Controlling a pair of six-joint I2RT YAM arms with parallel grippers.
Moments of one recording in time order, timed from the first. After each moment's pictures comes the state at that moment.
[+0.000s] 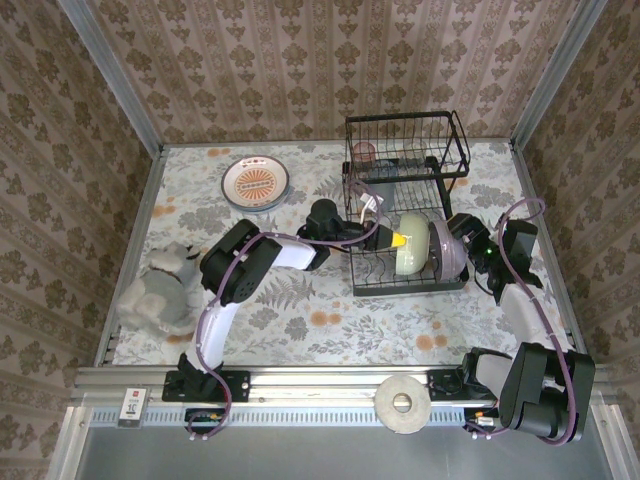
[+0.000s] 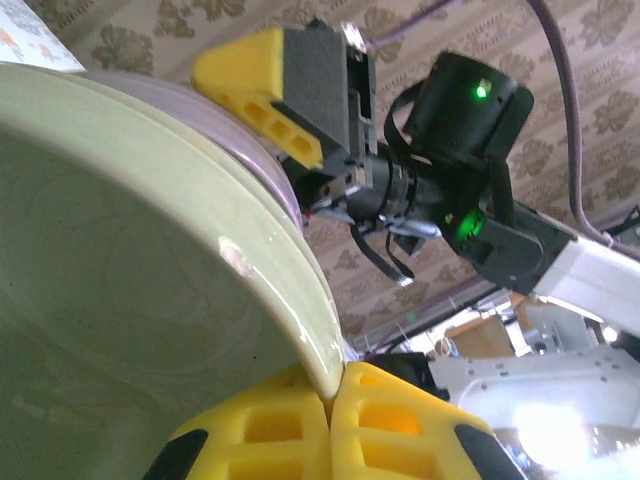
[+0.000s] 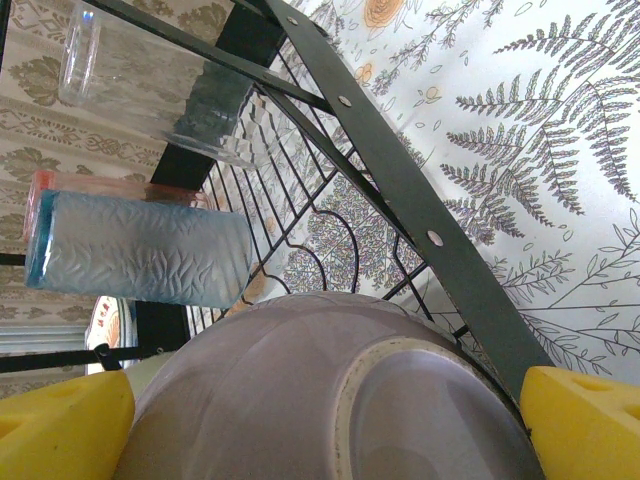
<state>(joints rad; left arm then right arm) -0.80 2.18 1.20 1.13 1.04 -1.14 -0.29 1.08 0.50 -0.02 -0.43 0.76</state>
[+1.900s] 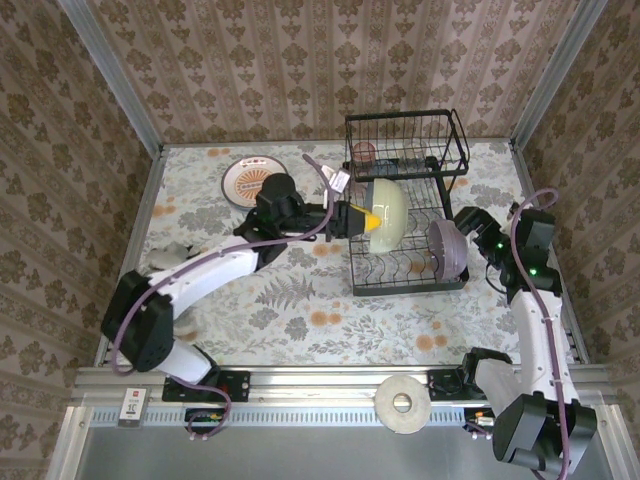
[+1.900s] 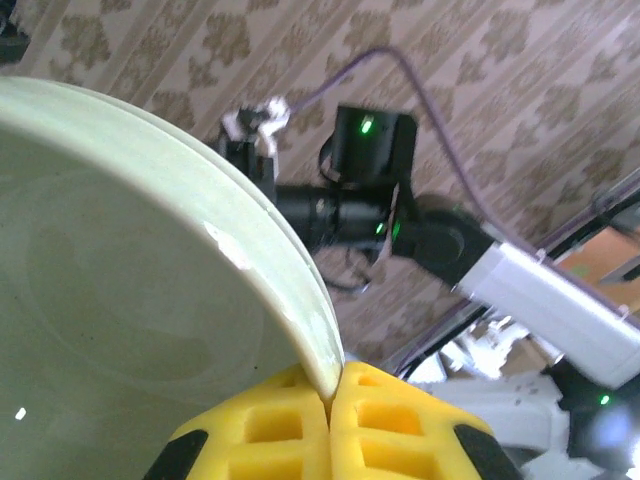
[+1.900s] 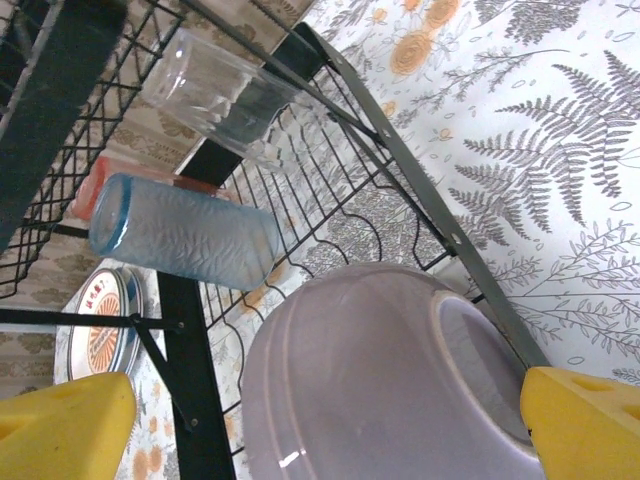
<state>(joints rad) -0.77 1.47 1.09 0.38 0.94 -0.71 -0.28 0.89 0.73 -0.45 -0.37 0.62</state>
